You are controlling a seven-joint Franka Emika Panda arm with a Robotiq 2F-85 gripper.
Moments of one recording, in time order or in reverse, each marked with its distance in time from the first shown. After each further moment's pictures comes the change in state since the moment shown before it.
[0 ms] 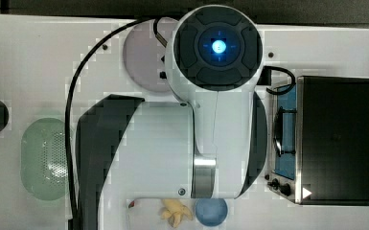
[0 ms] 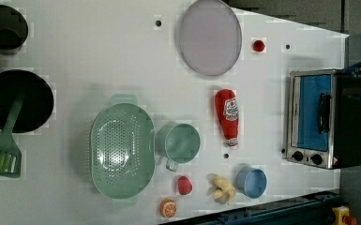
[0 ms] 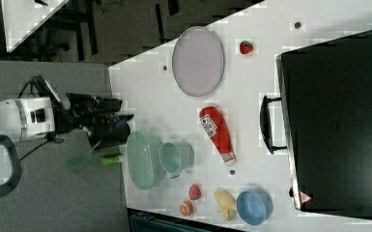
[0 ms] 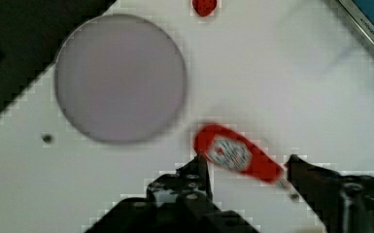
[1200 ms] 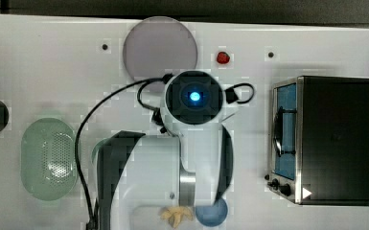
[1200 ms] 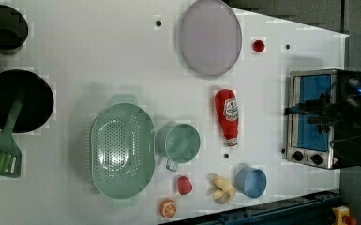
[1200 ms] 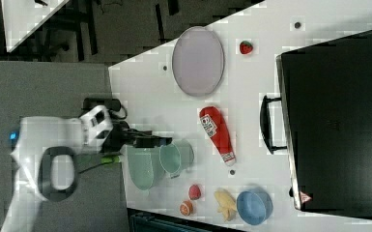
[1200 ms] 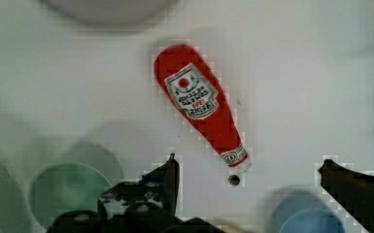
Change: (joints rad) arm -0.094 -0.044 0.120 -0.369 0.006 0.186 -0.531
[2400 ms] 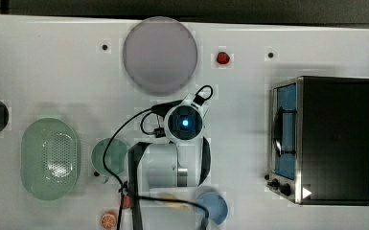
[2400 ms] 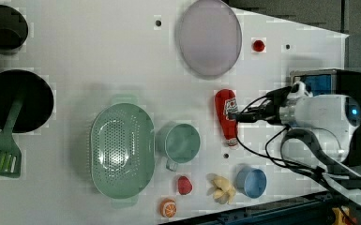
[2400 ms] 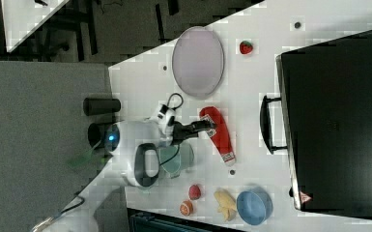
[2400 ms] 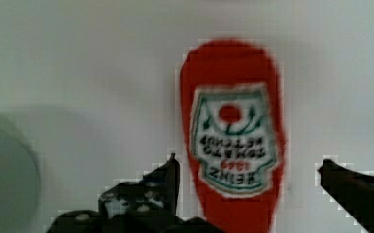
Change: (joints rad) arm -0.003 0.340 0.019 -0.250 -0.033 0.659 -0.429
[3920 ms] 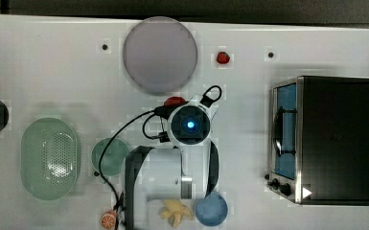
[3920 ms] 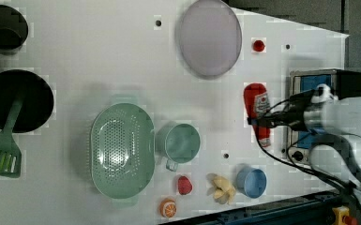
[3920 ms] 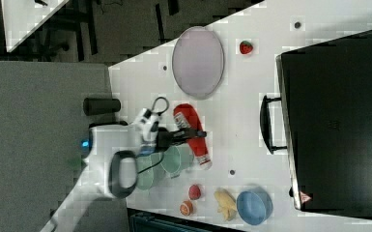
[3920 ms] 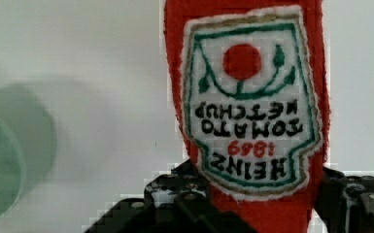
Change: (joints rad) arm -0.010 -0.231 -0.007 -0.010 0.002 -0.236 -0.006
